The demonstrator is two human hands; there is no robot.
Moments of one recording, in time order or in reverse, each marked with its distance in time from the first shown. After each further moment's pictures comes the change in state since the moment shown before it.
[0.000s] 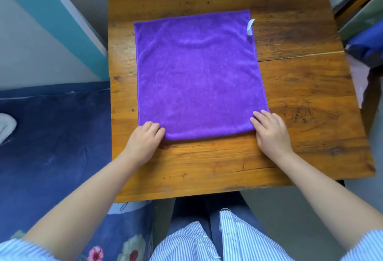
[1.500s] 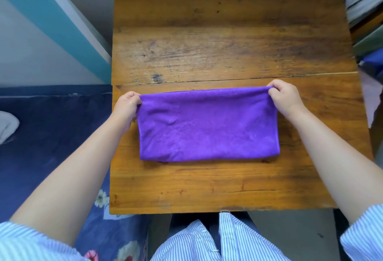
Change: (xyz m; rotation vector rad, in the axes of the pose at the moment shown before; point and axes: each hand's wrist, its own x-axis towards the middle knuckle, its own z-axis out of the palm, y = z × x) left_hand 0.075 -0.070 -0.026 -1.386 0.121 -1.176; right_hand 0.134 0.050 -0.022 0.664 -0.184 0.495
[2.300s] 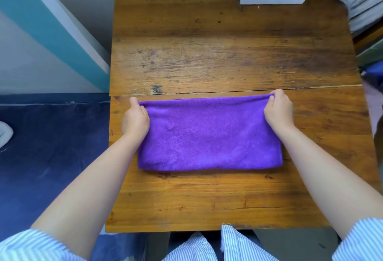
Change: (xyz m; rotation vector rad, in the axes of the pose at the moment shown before) left_hand 0.014 -0.009 0.027 0.662 0.261 0.153; right_hand 0.014 -0.002 0.028 -0.213 0.192 0.177
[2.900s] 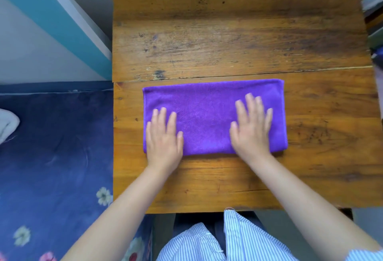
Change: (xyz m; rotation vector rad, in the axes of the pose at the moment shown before) left_hand -0.106 -0.012 0.029 0.222 0.185 0.528; right_hand -0.118 -0.029 0.027 -0.220 0.082 -0.439
